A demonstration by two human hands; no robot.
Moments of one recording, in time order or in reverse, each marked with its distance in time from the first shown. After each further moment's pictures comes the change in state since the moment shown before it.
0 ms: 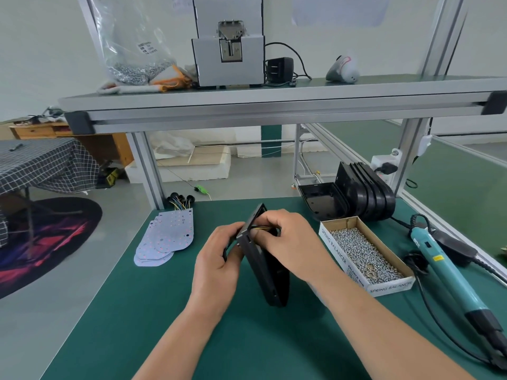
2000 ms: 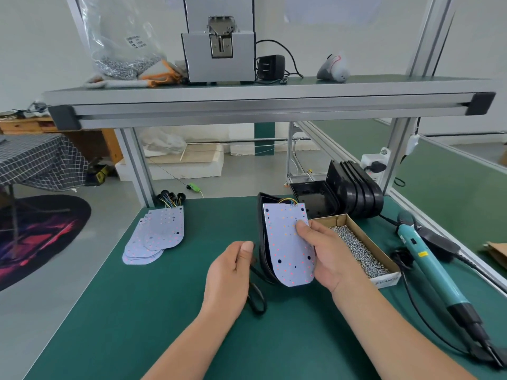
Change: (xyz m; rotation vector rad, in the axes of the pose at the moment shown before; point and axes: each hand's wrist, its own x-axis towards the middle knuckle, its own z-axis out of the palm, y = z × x) left_hand -0.017 -0.016 0.037 0.089 -0.054 -0.391; right_hand -0.022 0.068 -0.034 0.973 0.170 0.548
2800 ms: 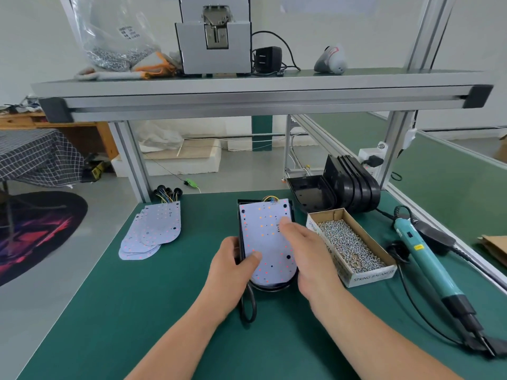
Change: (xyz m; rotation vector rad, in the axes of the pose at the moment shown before) left_hand 0.000 -0.001 -0.001 -0.200 -0.153 -0.105; right_hand -0.017 0.025 0.035 -0.181 0.151 -0.127
